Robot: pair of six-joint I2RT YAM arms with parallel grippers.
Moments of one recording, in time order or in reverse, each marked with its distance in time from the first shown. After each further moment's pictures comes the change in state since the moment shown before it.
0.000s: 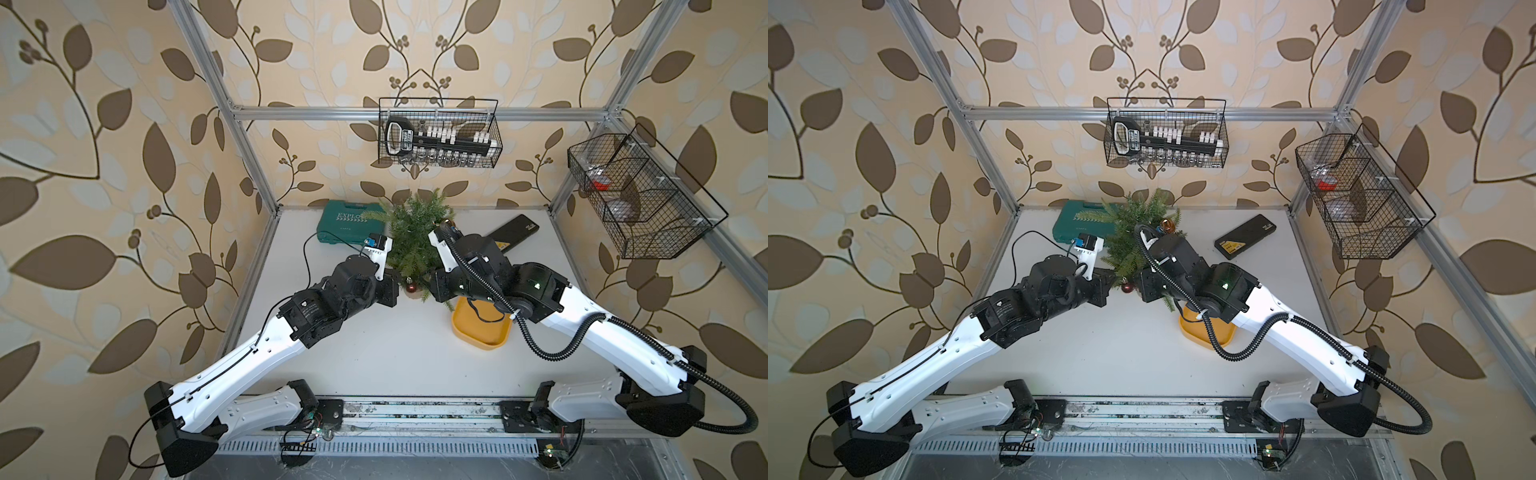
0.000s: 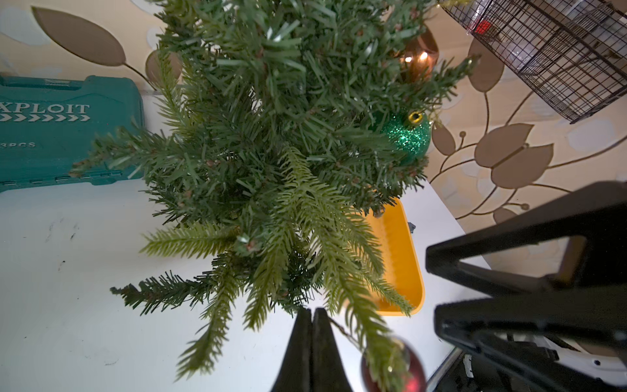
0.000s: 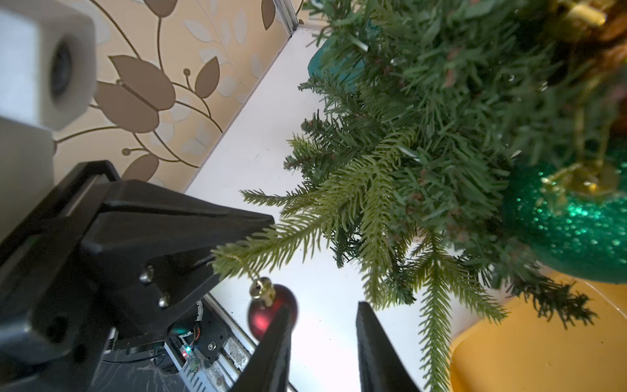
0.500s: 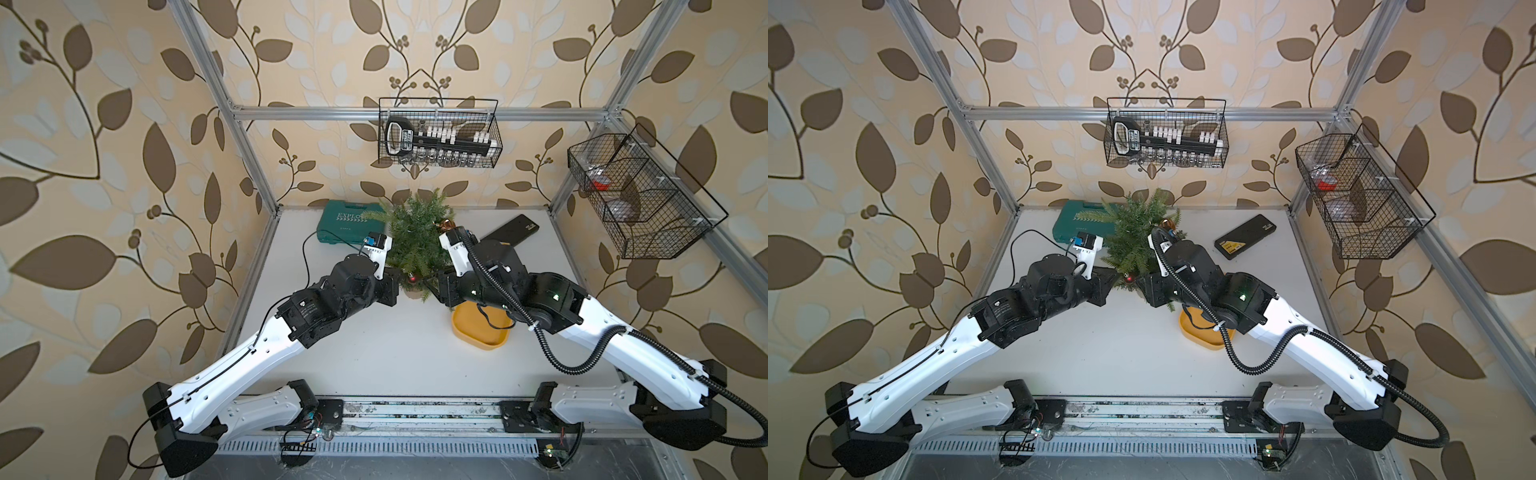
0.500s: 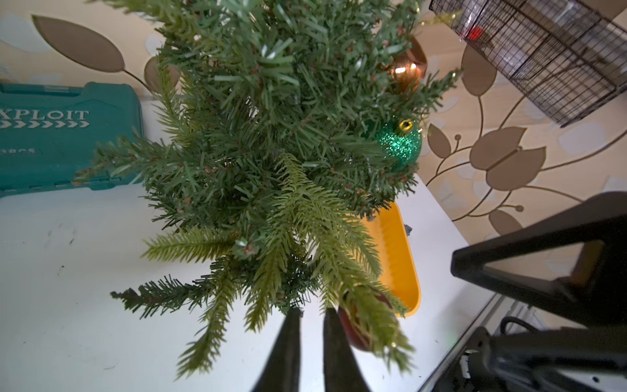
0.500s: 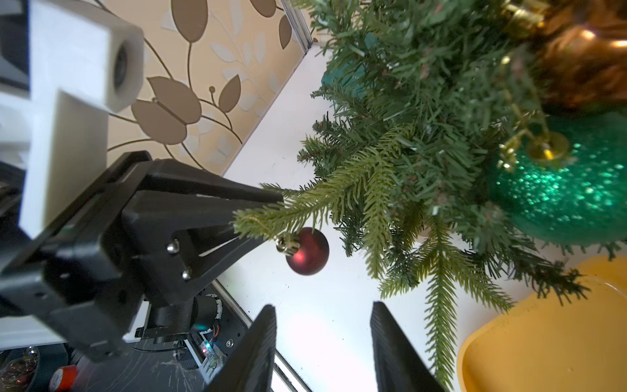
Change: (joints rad) left arm 0.000 -0.017 0.011 -0.007 0.001 -0.006; right arm 0.000 -0.127 -0.104 0.056 -0.021 0.020
